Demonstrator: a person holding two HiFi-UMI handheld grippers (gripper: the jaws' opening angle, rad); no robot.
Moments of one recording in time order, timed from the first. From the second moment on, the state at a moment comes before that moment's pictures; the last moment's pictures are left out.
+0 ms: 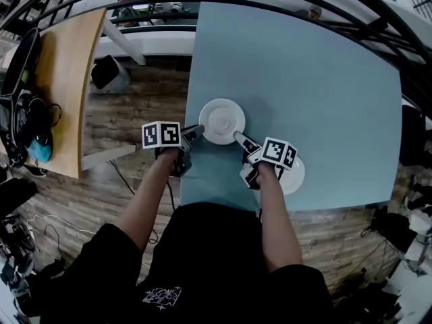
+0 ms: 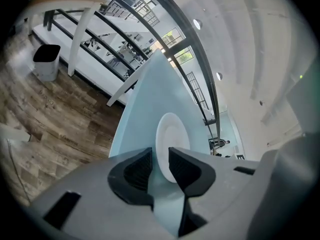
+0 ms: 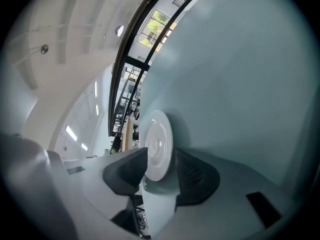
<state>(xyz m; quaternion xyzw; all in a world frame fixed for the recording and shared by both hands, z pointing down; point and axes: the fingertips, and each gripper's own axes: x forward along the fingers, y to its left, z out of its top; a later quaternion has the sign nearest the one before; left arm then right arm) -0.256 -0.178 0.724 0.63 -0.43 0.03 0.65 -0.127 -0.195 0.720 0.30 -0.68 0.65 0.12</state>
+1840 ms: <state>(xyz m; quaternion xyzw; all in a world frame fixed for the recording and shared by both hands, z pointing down) -0.187 -0.151 0.681 0.66 -0.37 0.00 0.65 -0.050 -0.159 0.683 0.33 -0.68 0.65 0.05</state>
